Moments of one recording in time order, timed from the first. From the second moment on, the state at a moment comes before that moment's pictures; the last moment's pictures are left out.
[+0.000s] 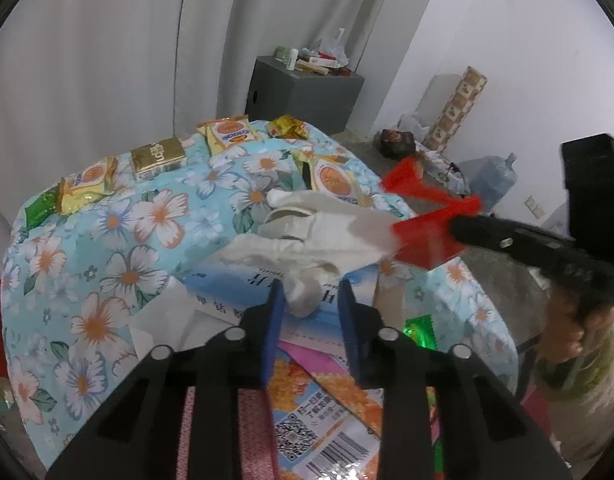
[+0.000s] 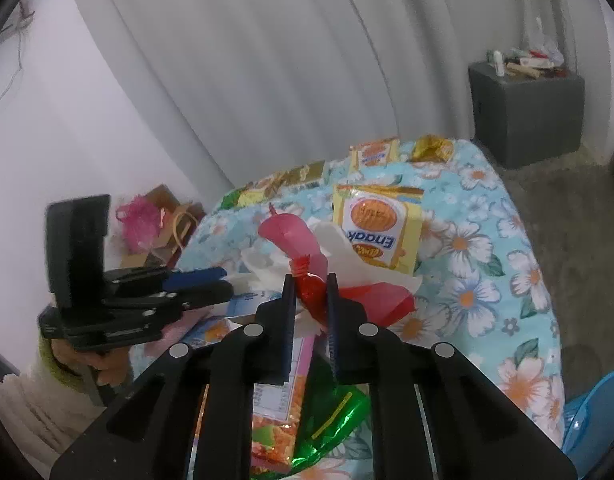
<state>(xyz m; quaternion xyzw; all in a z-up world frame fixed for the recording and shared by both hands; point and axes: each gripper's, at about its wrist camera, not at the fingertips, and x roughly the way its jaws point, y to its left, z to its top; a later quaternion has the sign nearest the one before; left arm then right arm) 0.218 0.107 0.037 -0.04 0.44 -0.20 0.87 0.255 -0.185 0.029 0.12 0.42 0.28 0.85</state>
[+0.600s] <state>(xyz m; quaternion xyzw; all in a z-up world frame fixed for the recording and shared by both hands) 0.208 0.101 0.067 -0.03 0.39 -0.20 0.90 0.232 -0.232 0.048 0.17 0.39 0.26 0.87</state>
